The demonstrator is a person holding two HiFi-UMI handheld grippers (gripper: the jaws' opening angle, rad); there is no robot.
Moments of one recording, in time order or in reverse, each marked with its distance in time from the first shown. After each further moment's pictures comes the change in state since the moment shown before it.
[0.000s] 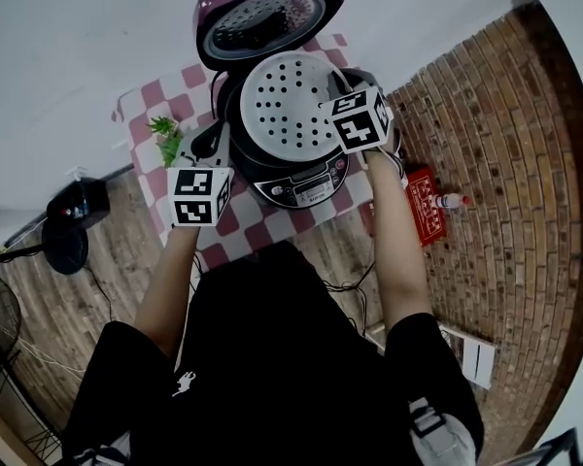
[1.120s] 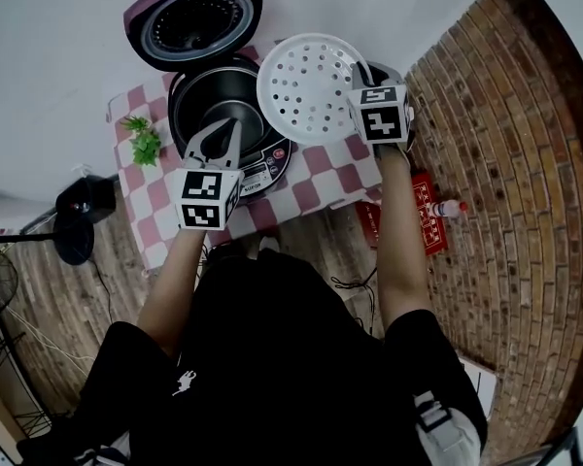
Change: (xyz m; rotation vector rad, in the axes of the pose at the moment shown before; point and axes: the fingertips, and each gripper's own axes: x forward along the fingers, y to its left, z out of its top) left arm 0.022 -0.158 0.031 0.099 -0.044 0.043; right arm -0.048 -0.133 -0.106 0.222 -0.167 -0.062
